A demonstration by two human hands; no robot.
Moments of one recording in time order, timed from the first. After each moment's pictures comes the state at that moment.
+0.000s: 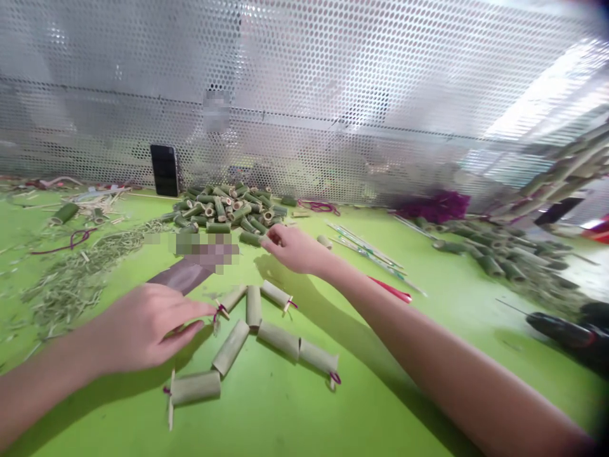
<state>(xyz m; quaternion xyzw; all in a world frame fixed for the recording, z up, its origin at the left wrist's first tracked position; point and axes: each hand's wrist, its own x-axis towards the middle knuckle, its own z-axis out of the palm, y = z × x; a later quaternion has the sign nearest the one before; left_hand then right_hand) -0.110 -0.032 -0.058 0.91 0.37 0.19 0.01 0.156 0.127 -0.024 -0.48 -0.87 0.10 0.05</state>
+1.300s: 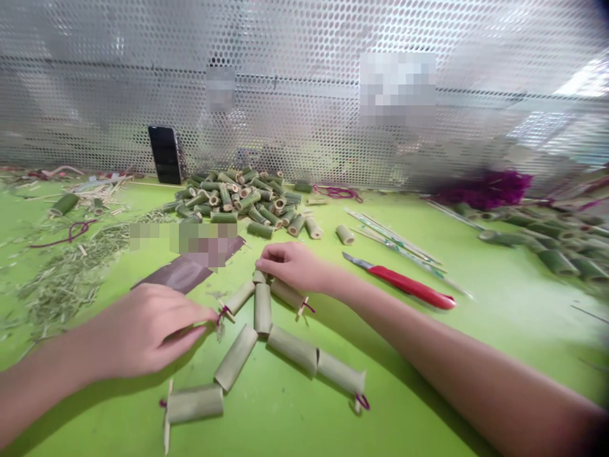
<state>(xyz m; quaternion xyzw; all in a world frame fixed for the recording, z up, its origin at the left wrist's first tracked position) -0.108 -0.028 -0.061 0.90 0.39 0.17 0.06 0.145 0.111 -0.046 -0.43 -0.85 0.31 0.06</state>
